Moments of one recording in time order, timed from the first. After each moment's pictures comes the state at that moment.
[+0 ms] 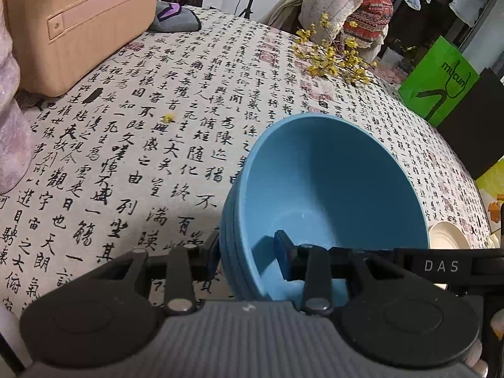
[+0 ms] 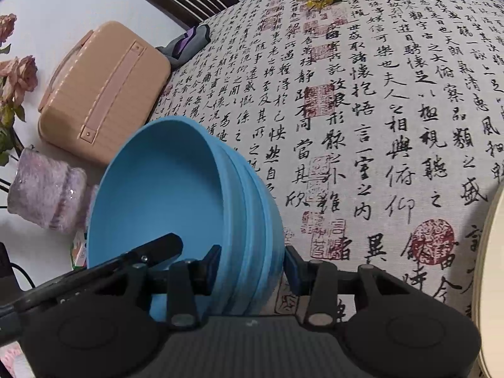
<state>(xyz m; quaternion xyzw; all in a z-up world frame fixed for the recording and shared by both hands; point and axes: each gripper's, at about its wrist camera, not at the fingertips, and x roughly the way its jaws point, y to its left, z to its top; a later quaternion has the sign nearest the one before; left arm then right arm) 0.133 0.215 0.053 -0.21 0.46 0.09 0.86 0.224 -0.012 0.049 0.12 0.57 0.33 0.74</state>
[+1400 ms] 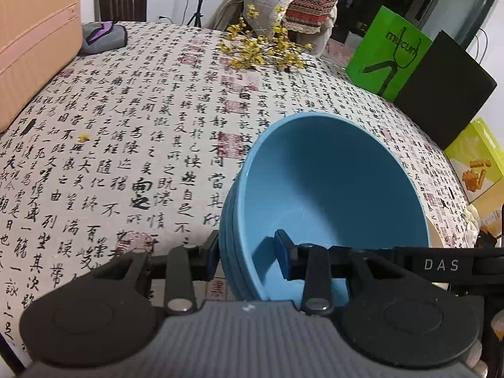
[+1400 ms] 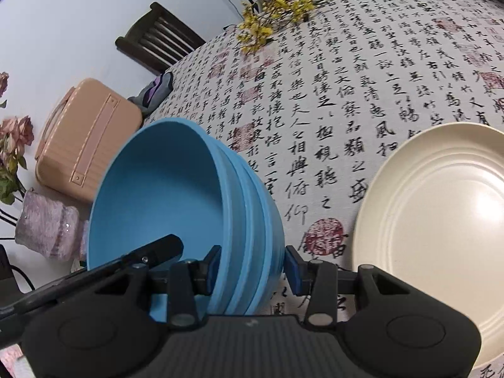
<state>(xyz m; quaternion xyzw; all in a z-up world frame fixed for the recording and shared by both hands) 0.160 0.119 0.071 -0.16 0.45 0.03 0.88 0.220 -0.114 0.067 0.17 0.54 0.28 0.78</state>
